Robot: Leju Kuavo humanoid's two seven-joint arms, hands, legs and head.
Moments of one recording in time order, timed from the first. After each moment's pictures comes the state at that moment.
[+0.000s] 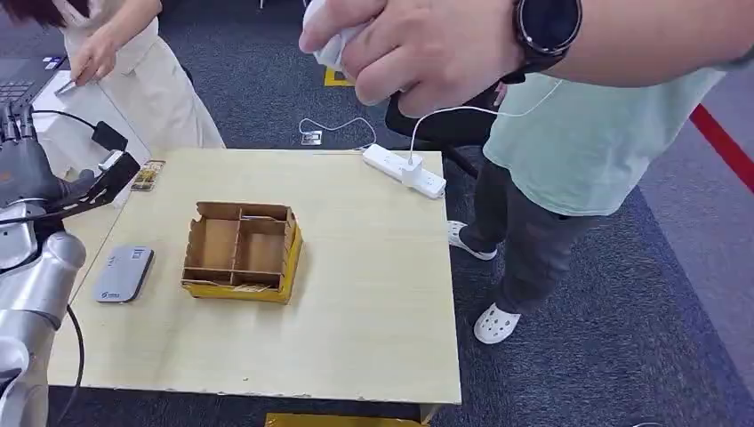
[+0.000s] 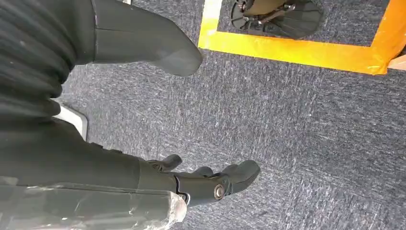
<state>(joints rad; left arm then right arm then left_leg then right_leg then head) -0.69 0.45 0.02 -0.82 -0.99 0.45 -0.02 -0.07 0.07 0.47 -0.19 0.06 -0.44 -0.09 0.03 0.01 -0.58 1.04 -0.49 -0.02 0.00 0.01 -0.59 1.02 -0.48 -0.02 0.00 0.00</state>
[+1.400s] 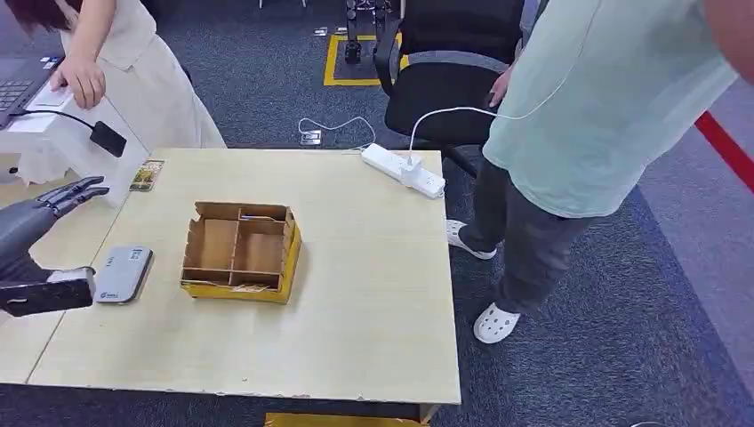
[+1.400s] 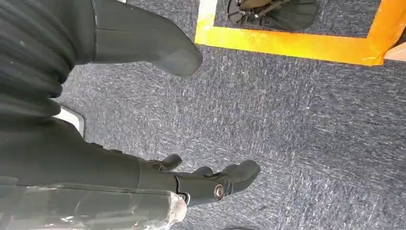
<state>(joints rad) -0.06 1.00 0.00 -1.67 -0.32 -0.37 -0.34 -0.07 0.06 0.42 -0.19 0.08 -0.43 -0.11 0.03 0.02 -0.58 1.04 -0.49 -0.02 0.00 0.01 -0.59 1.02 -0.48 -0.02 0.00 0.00</state>
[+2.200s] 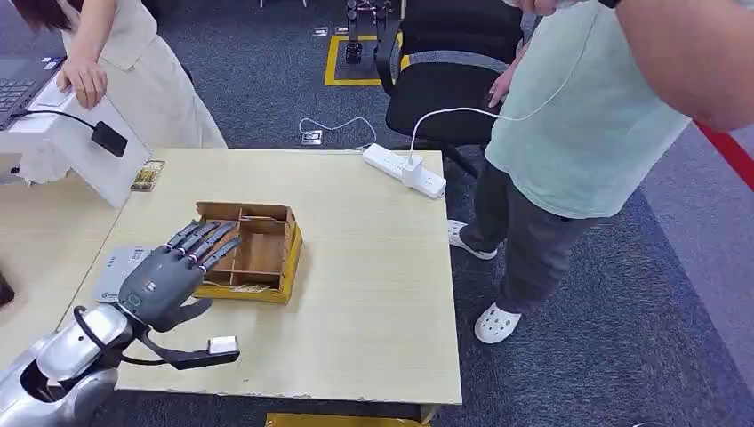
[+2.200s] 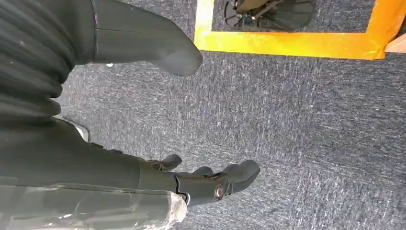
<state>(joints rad) -0.11 0.71 -0.48 -1.80 -1.01 0.04 -0.04 -0.07 0.07 0.36 -0.19 0.07 -0.45 -0.11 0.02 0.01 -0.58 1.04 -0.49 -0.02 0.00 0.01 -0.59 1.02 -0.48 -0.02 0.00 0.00</state>
